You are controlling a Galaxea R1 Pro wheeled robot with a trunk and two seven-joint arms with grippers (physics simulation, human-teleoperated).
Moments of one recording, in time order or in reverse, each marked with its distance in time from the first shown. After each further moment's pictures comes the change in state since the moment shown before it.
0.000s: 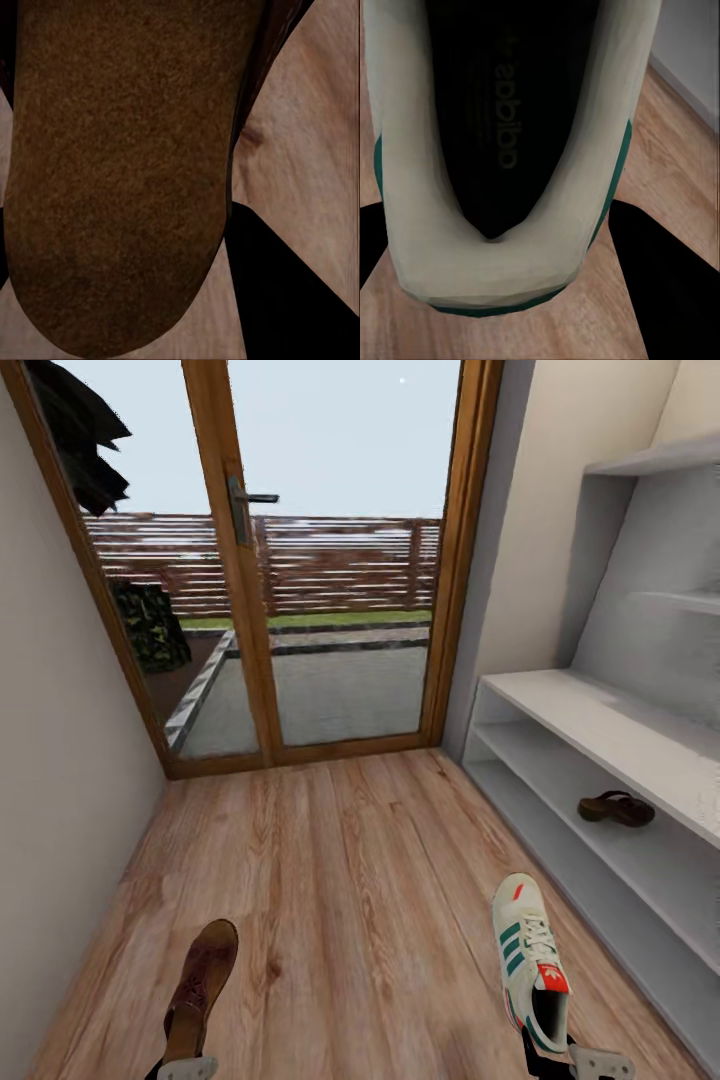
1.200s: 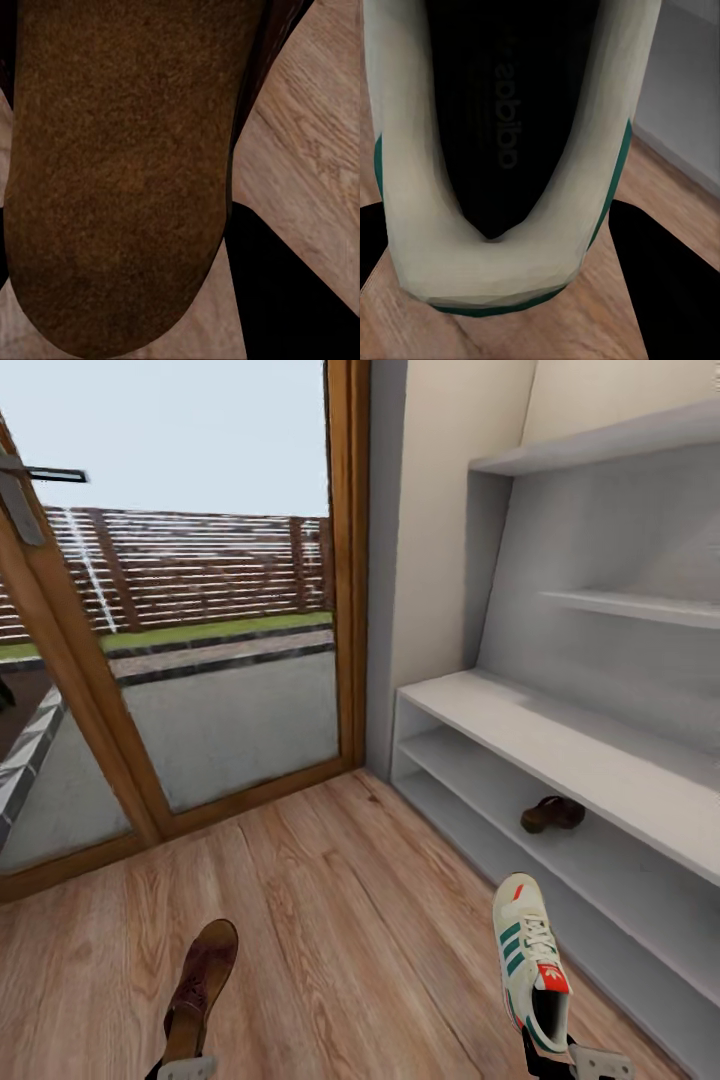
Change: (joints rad) left arm 0.000 0.000 0.000 0.000 0.000 0.000 0.000; right arm 0.000 0.000 0.000 0.000 -0.003 0.000 0.000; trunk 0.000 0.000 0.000
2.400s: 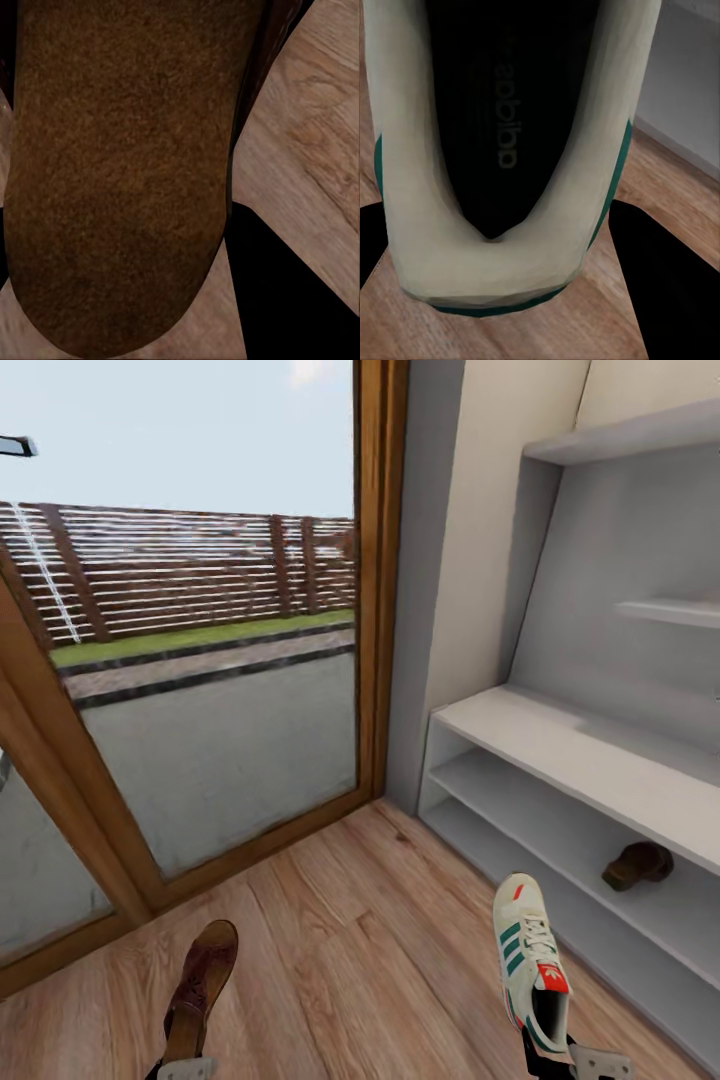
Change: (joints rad) left arm 0.000 0.000 0.000 0.001 0.000 0.000 0.000; right arm 0.000 0.000 0.000 0.000 0.000 0.000 0.000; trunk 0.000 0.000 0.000
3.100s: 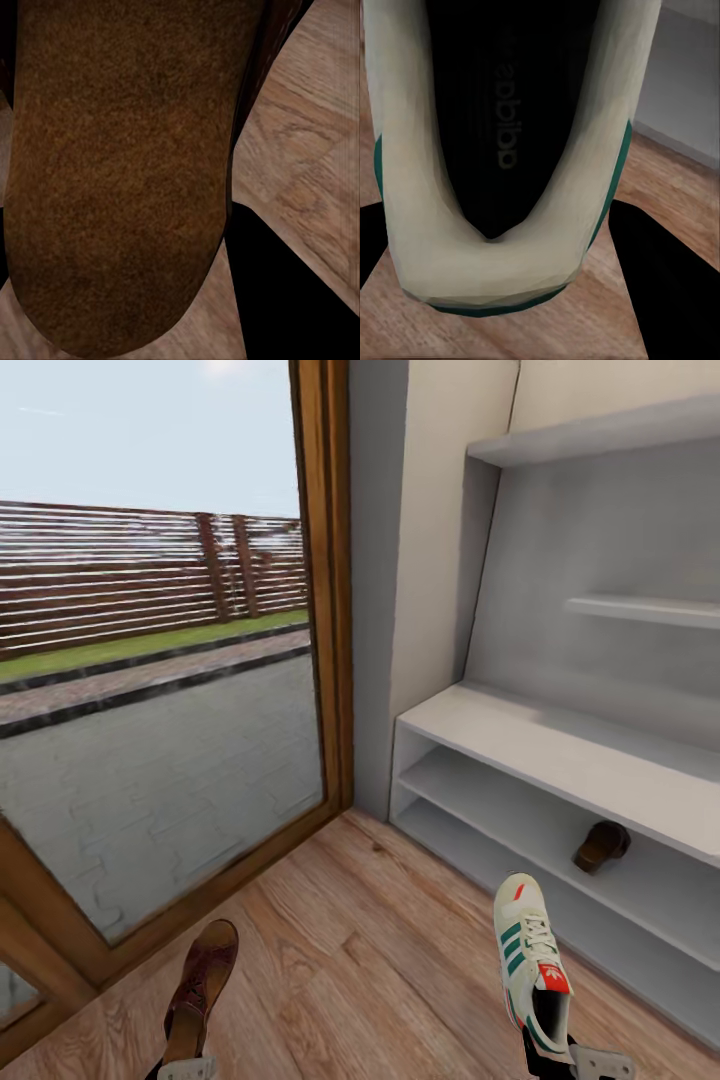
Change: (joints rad) left arm 0.000 0.000 0.000 0.000 -0.002 0.000 0.000; right arm 0.000 0.001 -0.002 -0.001 0.001 0.000 -0.003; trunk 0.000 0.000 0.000
